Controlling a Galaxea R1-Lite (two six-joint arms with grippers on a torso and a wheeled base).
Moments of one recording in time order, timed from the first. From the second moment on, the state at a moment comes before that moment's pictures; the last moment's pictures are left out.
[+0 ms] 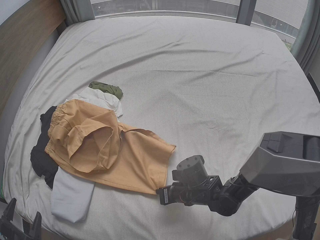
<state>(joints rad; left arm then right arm) 0.00 0.02 -0.02 0.00 -0.03 -0.01 0.81 2.28 -0.88 -0.73 0.08 0.48</state>
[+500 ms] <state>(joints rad) 0.00 0.02 -0.02 0.00 -0.03 -0.01 0.77 2.16 -0.71 -0.73 0.07 0.48</state>
